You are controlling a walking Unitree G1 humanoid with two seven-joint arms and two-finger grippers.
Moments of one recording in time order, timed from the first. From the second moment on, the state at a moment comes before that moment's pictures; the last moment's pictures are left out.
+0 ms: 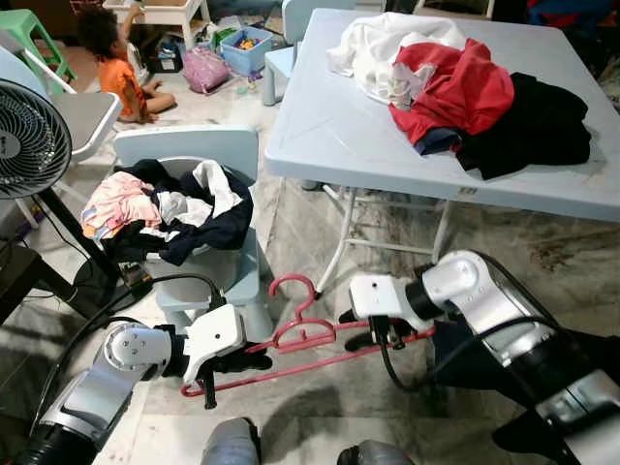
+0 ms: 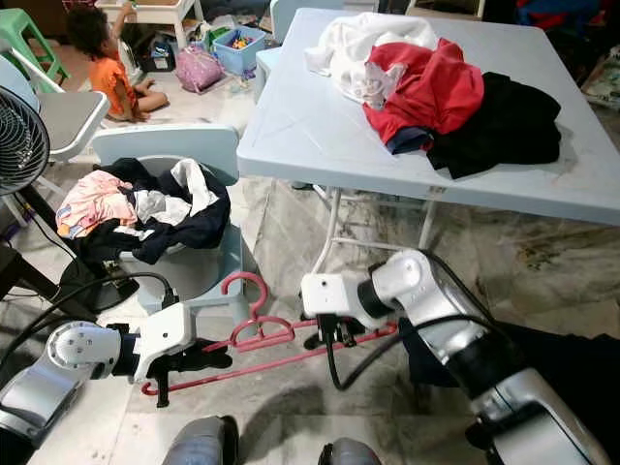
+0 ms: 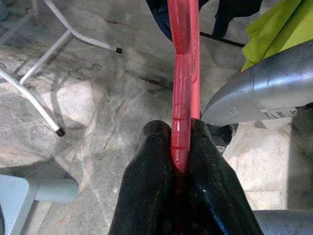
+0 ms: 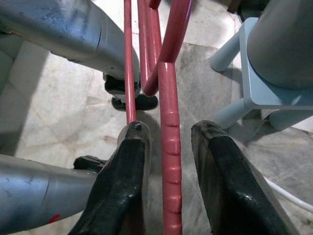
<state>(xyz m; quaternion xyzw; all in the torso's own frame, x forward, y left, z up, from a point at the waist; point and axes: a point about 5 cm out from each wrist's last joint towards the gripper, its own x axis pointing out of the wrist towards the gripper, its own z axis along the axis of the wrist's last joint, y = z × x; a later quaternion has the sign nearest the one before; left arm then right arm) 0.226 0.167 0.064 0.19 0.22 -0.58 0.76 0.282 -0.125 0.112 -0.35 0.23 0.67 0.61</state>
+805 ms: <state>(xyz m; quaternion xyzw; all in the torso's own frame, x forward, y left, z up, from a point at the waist) 0.229 0.164 0.064 0.21 0.21 -0.59 0.75 0.297 -0.134 0.113 -0.40 0.24 0.68 0.56</state>
